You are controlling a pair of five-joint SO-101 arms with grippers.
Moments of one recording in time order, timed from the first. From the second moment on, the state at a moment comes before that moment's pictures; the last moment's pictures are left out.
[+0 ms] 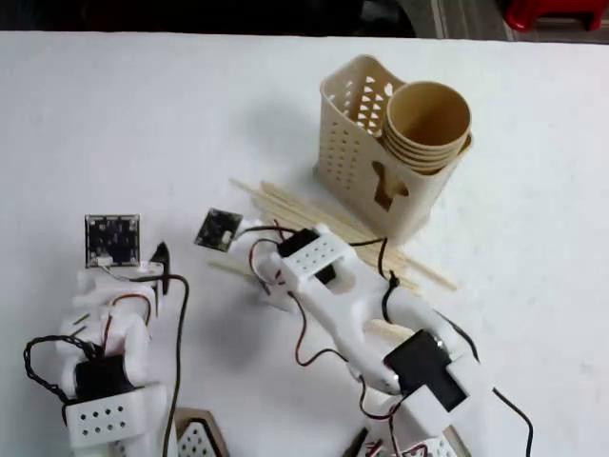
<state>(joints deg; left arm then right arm) -18.2 -90.1 87.8 47.6 -12.1 -39.0 4.4 34.7 49.3 35.3</state>
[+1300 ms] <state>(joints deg) -18.2 -90.1 87.8 47.6 -12.1 -33.6 -19.1 8.2 70.9 29.6</state>
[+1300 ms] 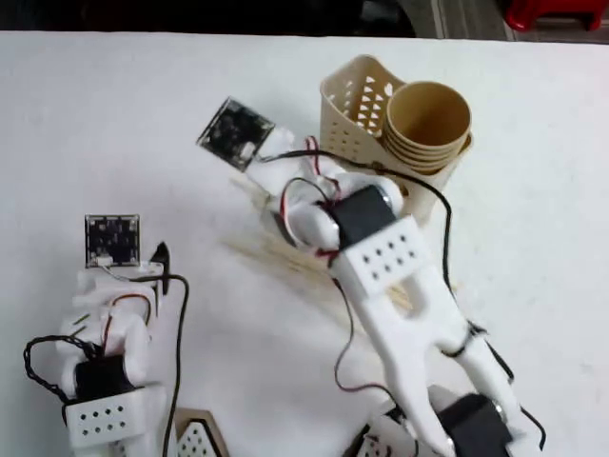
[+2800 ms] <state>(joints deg) -18.2 -90.1 87.8 47.6 -12.1 -16.2 -17.6 8.0 2.6 12.7</state>
